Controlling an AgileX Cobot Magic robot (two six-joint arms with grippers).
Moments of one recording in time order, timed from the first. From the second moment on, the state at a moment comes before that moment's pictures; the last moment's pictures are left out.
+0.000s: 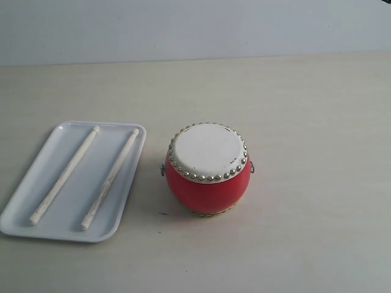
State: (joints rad) left arm 0.08 0.01 0.00 0.11 0.34 -0.03; right arm 0.35 0.89 -0.70 0.75 -0.08 -0.91
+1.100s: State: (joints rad) left arm 0.08 0.01 0.00 0.11 0.34 -0.03; right arm -0.01 0.01 -0.07 0.03 0.18 0.04
